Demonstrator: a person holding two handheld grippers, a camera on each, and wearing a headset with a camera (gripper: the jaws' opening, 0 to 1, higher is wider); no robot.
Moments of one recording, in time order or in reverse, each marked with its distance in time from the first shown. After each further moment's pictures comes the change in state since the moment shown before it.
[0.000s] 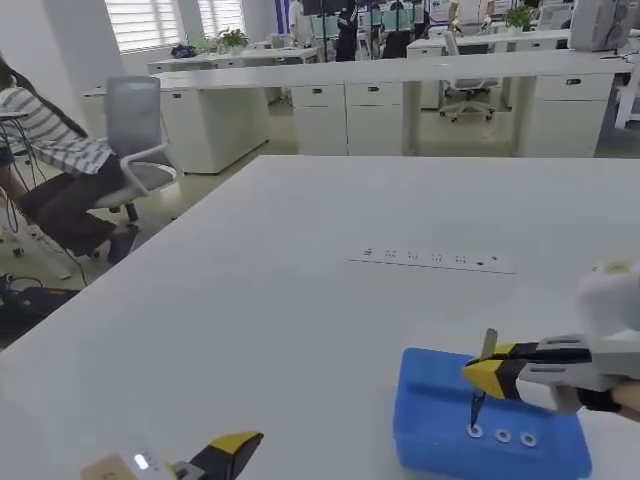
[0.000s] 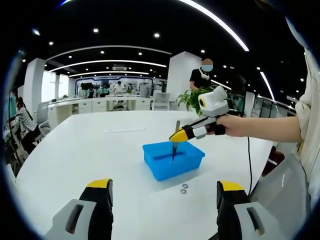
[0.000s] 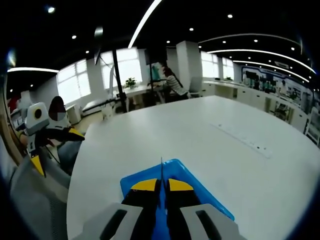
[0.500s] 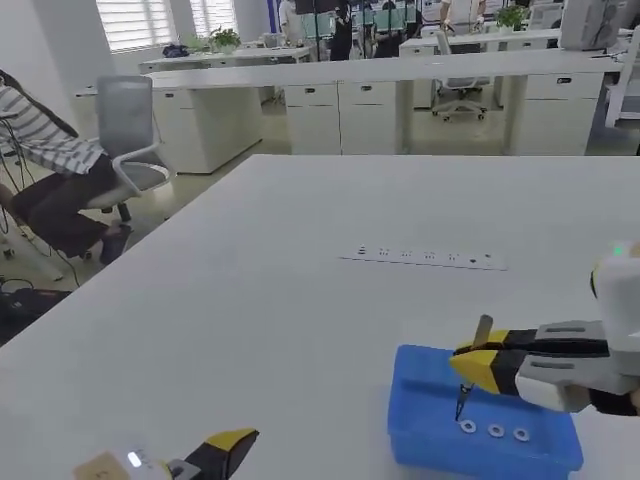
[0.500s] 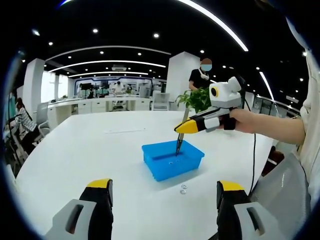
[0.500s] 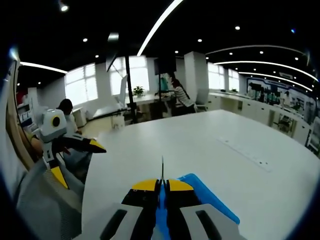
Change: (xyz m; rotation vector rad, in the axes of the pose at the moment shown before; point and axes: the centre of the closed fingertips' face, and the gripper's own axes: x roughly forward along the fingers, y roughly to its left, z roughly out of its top) left arm -0.001 -0.002 0.000 0.005 0.000 -0.005; right arm -0.022 0.037 0.028 -0.043 -0.082 0.038
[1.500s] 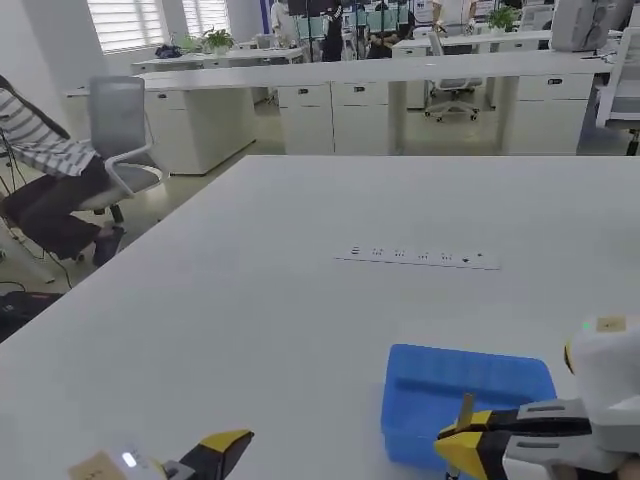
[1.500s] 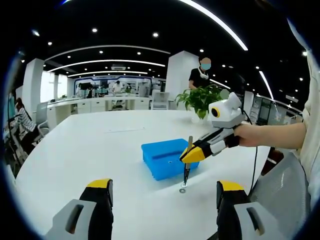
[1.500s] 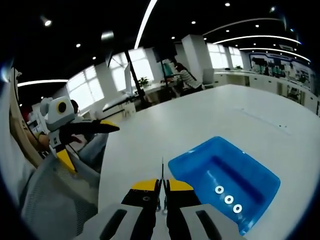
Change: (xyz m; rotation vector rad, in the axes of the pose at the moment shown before) left arm 0.001 -0.001 -0.001 0.002 0.008 -0.006; right arm 0.014 0.036 -0.065 0.156 0.110 0.123
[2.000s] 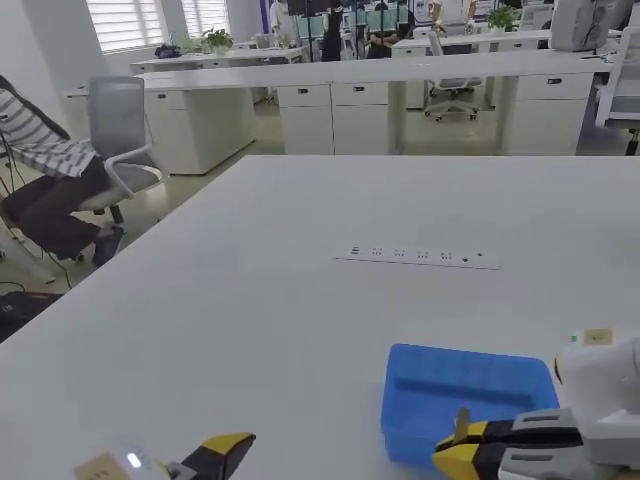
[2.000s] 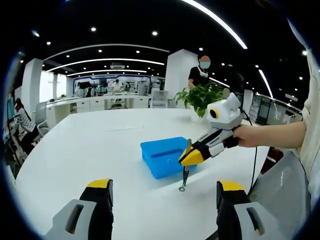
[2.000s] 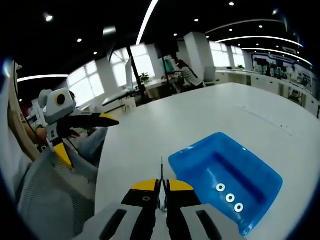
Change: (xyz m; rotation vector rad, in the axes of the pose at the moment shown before) left arm 0.001 -0.001 -0.003 0.005 0.015 -0.005; right arm 0.004 0.000 -0.007 -0.027 0.027 -0.003
